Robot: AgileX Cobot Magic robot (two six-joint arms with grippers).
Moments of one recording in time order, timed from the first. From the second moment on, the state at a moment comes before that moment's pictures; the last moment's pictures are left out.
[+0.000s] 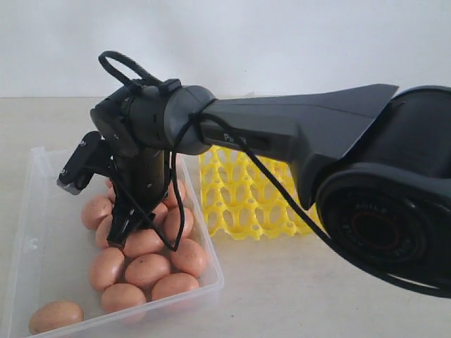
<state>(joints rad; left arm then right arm) -0.01 0.00 0.00 -0.03 0.23 0.02 0.92 2.39 -1.98 -0.12 0.94 -0.35</state>
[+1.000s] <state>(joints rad) -0.01 0.00 0.00 -0.03 0.23 0.02 0.86 2.18 -1.96 -0.04 0.96 -0.08</state>
